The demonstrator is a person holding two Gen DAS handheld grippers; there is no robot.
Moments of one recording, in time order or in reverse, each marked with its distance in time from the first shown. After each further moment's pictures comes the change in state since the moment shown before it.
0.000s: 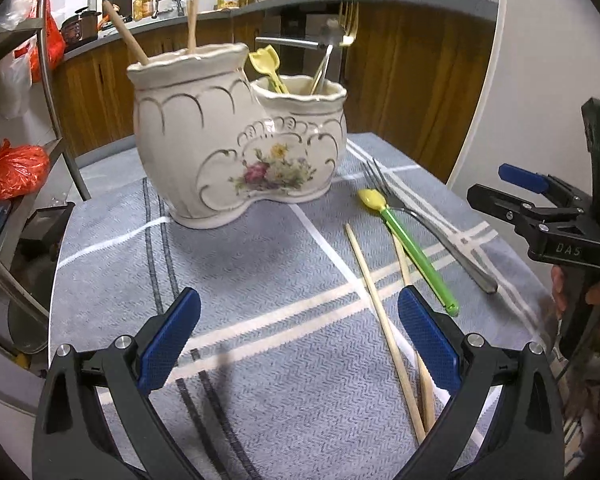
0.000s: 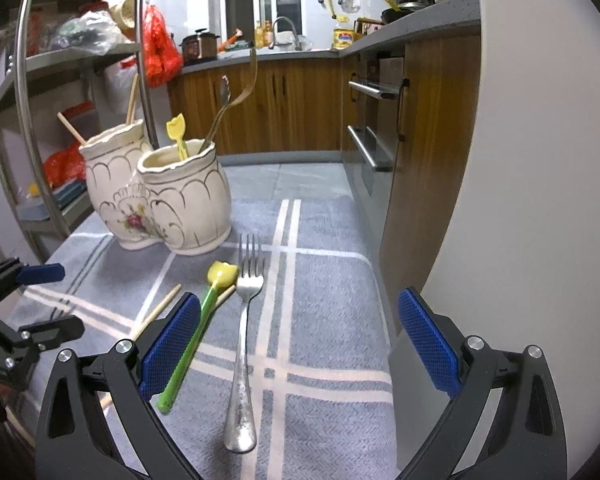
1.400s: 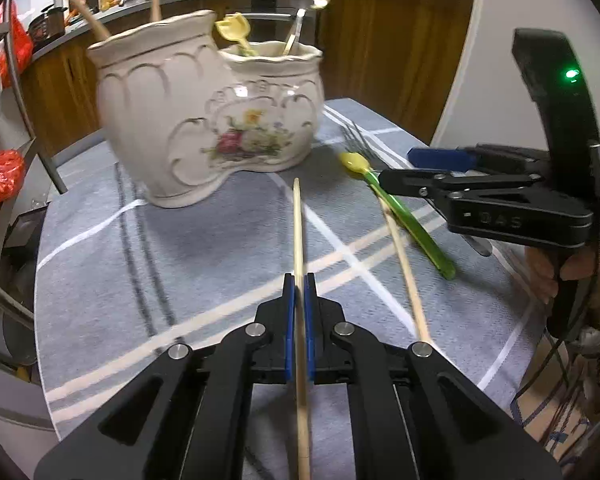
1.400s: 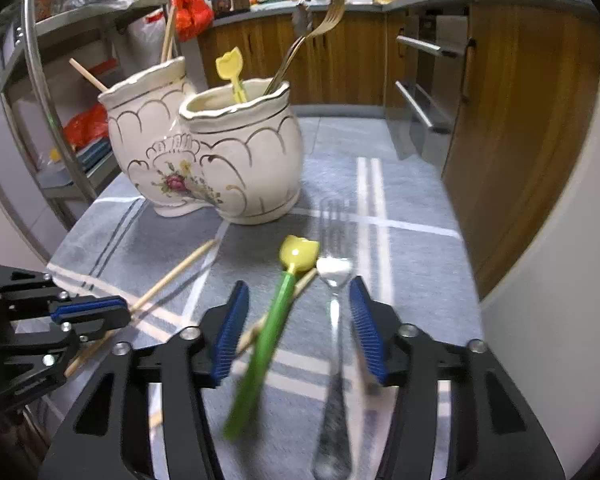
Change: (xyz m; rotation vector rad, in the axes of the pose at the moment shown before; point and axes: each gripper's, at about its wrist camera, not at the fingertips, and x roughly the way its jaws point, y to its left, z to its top) left arm 0.012 0.000 -0.004 0.068 0.090 -0.073; right arm 0.051 0.050 0.012 -0.036 0.196 0.127
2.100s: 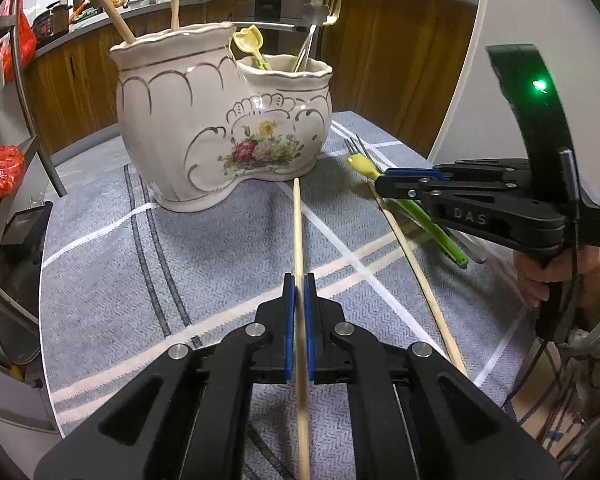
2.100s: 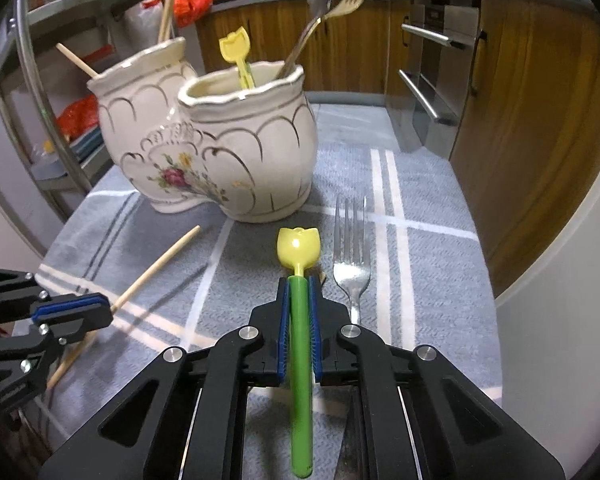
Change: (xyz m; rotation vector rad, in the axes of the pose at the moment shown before) left arm -0.016 0.011 -0.002 -0.019 -0.040 -0.036; right arm -0.003 0.010 0.003 -0.009 0.005 -0.011
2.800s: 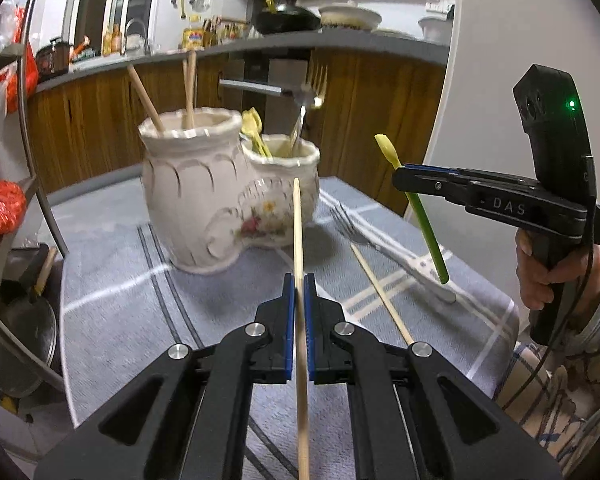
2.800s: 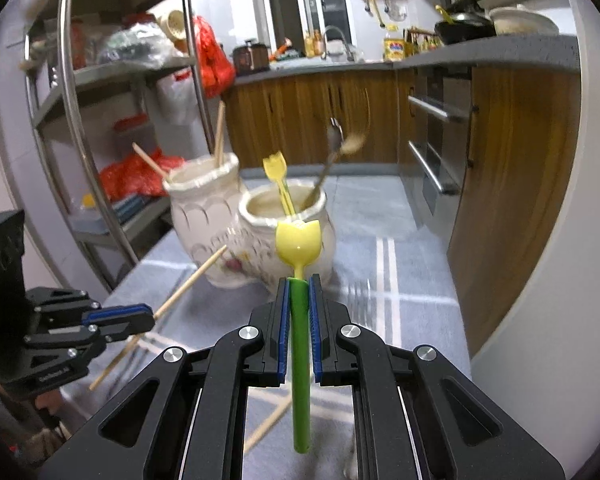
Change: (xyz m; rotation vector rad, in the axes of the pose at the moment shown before) left arm -0.053 0.013 0.002 0.031 -0.235 -0.051; right arm -0.072 0.003 0.018 0.000 -0.274 0.082
